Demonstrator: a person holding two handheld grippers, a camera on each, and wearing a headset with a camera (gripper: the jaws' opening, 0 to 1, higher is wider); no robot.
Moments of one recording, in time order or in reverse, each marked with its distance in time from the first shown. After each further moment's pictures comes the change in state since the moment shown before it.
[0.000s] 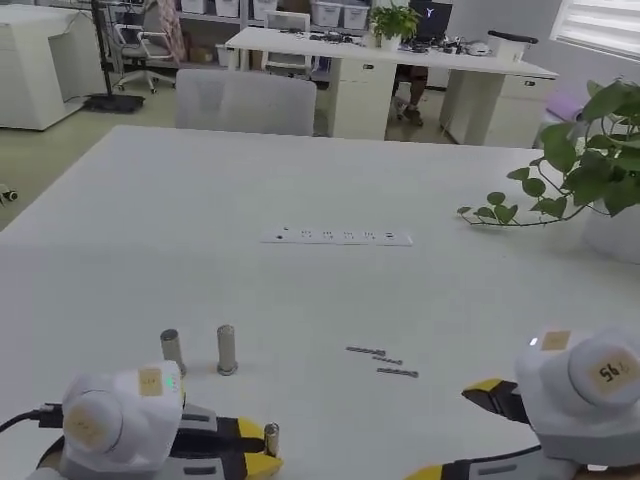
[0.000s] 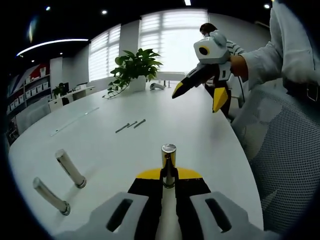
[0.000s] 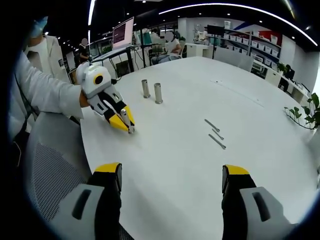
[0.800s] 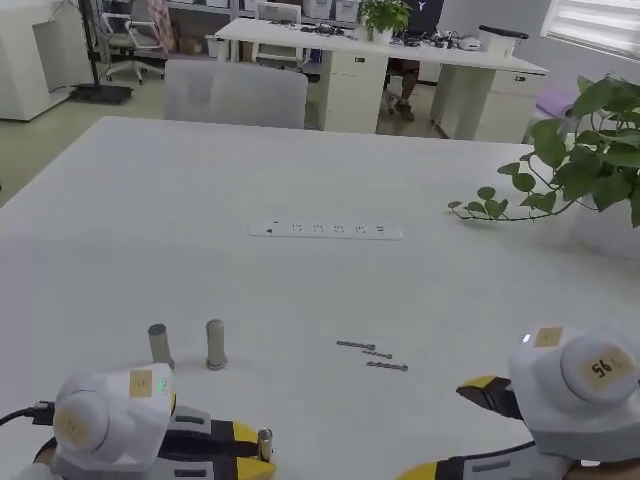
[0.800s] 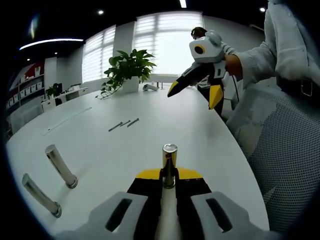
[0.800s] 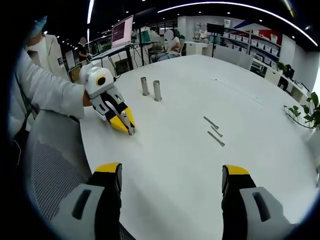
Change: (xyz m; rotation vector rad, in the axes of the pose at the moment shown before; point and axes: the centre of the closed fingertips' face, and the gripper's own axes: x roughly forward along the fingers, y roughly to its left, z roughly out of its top) left arm 0.004 -0.006 -0.008 -0.002 -0.028 -0.070; right arm -0.003 0.000 -0.007 0.000 0.017 -0.007
